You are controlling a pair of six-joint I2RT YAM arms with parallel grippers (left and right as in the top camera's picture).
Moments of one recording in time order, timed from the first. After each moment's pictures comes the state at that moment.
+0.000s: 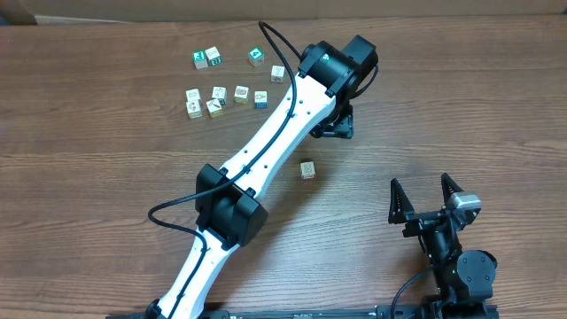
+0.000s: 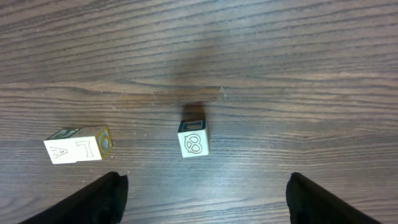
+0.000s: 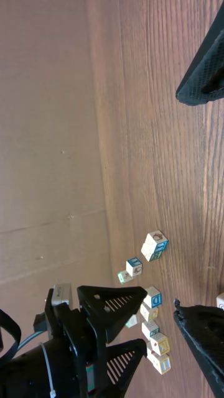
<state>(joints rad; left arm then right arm) -0.70 2.41 2.55 -1.64 -0.09 -0.68 0.06 0.01 0.02 -0.03 -0.10 0.17</state>
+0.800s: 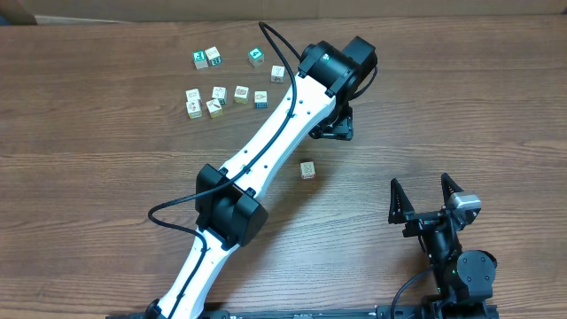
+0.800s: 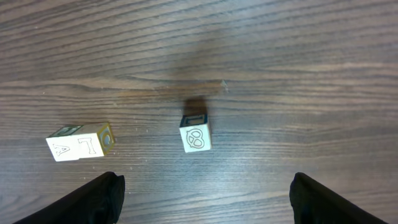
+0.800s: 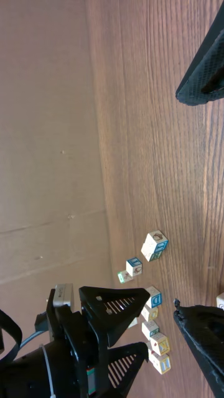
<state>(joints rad) -0.70 2.41 2.55 -1.65 -0.07 -0.65 0.06 0.01 0.02 -0.03 -0.10 0.17</state>
